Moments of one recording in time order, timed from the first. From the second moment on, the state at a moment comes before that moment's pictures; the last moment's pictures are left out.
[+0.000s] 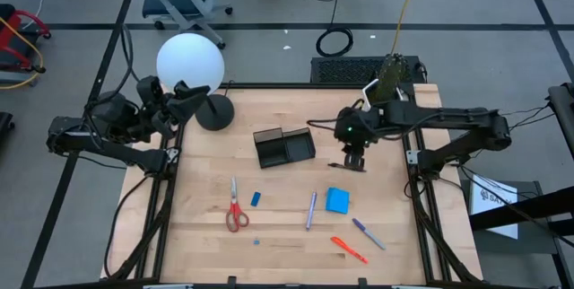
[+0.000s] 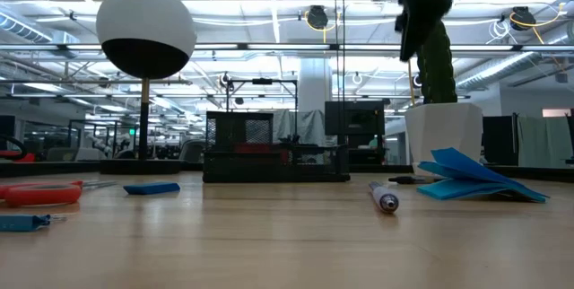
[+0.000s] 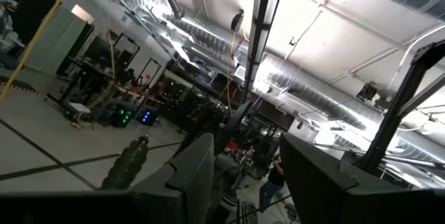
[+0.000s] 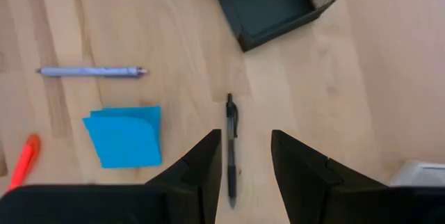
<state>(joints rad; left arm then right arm) -0.08 0.72 0.93 0.24 -0.33 -0.43 -0.10 1.35 1.20 -1.05 0.00 0.12</state>
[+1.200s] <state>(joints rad) -0.08 0.72 0.93 0.24 -0.34 -0.45 -0.10 1.61 0.84 -0.66 -0.03 0.04</state>
